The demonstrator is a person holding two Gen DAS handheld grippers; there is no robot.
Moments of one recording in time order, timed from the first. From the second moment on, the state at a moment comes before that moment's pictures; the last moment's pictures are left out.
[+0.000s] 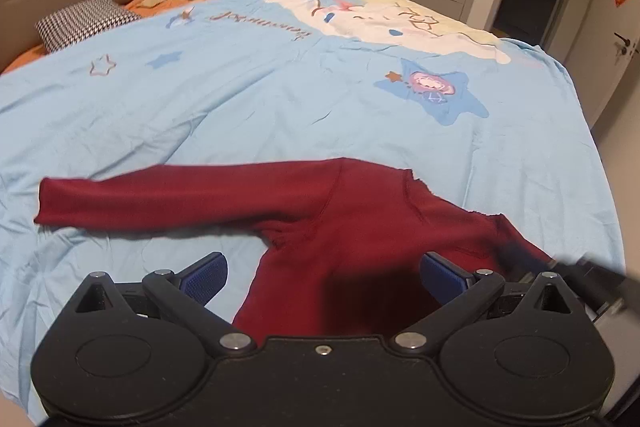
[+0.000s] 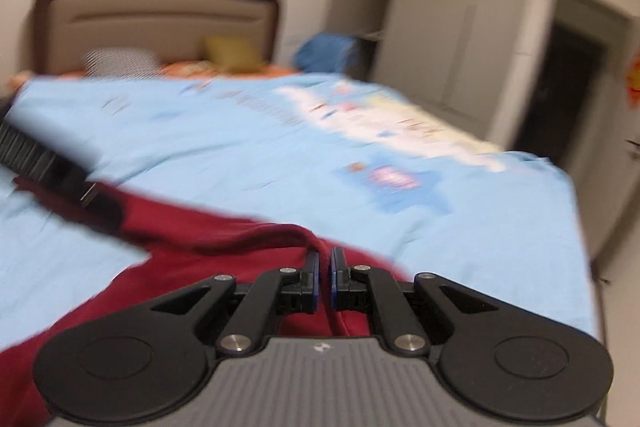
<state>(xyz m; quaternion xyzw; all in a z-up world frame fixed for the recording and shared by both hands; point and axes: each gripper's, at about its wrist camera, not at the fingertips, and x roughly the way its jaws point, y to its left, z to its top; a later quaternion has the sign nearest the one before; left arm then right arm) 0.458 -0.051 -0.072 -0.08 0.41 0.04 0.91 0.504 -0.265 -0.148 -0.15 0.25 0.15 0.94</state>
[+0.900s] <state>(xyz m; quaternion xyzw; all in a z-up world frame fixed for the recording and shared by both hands) 0.419 -0.053 -0.240 -0.59 0.41 0.04 0.69 0.445 -0.280 -0.156 -0.07 0.32 0.17 0.93</state>
